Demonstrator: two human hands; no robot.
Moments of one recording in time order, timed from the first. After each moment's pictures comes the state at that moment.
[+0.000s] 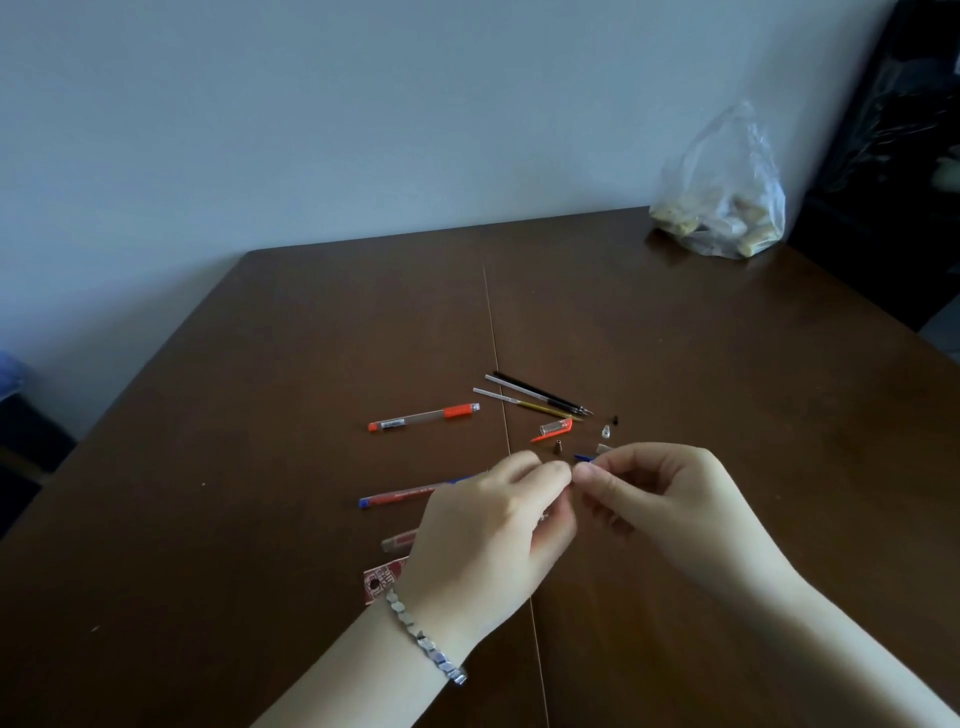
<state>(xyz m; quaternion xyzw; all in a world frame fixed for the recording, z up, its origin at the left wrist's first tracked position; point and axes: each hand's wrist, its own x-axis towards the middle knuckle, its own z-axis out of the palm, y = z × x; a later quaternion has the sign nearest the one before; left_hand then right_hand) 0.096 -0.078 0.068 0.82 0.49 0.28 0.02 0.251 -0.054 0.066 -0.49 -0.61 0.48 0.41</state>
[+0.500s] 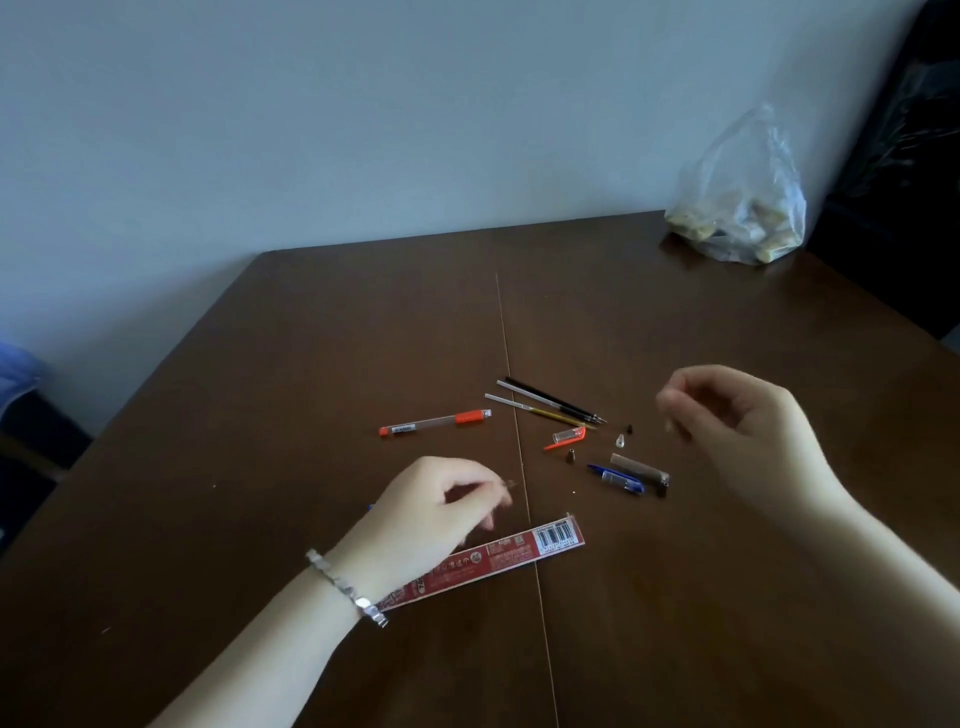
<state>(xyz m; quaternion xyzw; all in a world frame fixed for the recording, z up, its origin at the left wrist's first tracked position) 0.045 -0.048 0.054 0.68 0.59 0.24 0.35 0.286 -0.001 0.064 -0.49 -0.69 0.26 0.47</state>
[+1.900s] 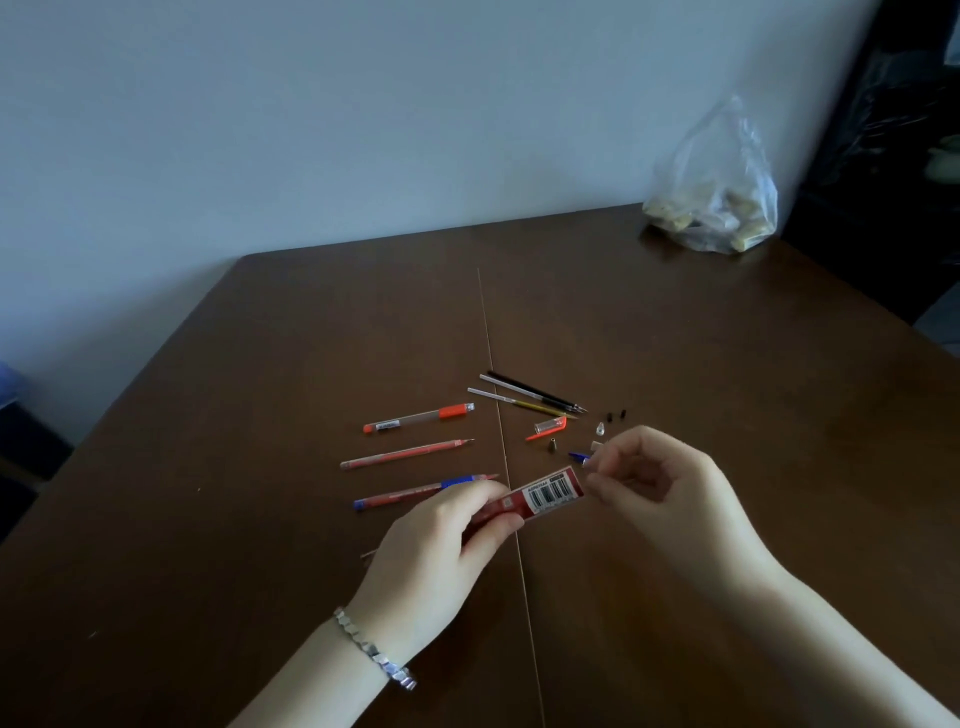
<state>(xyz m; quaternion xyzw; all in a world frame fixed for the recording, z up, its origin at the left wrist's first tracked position) 0.065 -0.074 0.026 0.74 0.57 0.28 0.20 0.265 -0.045 0.034 -0.47 -0.66 0.37 0.45</state>
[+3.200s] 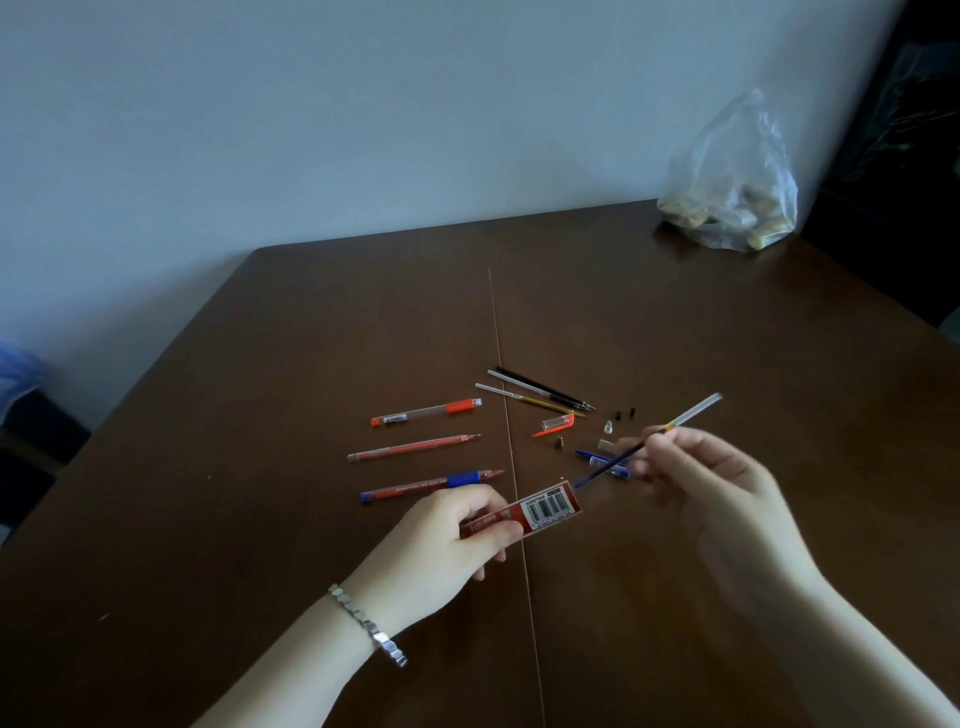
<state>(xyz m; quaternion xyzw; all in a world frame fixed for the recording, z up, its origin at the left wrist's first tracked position) 0.061 -0.067 0.031 0.69 0.59 0.20 0.37 0.275 -0.044 0.031 -0.41 -0.41 0.58 0.57</state>
